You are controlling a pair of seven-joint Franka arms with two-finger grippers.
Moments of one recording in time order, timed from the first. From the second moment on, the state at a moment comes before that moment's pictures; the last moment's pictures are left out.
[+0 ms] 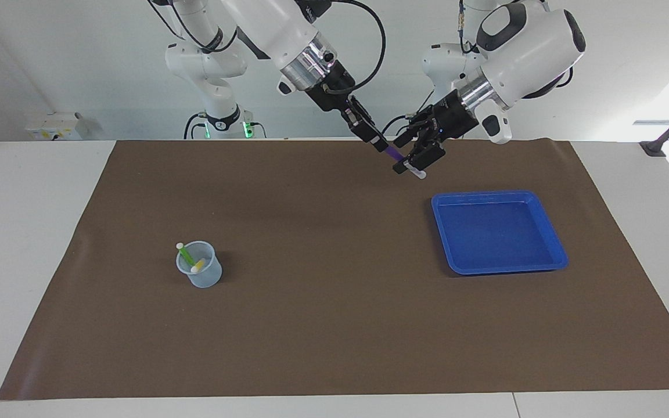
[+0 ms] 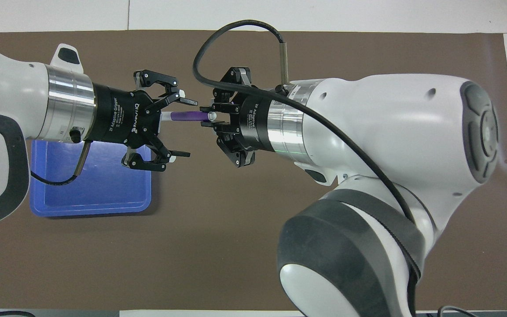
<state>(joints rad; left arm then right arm) -0.18 0.00 -0.17 -1.70 -0.71 1.88 -1.45 -0.01 0.13 0.62 -1.58 0.46 2.29 1.80</state>
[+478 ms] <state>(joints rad) -0.18 0.00 -0.17 -1.70 -0.72 1.87 -1.45 -0.01 0.13 0.62 -1.58 0.46 2.29 1.80</state>
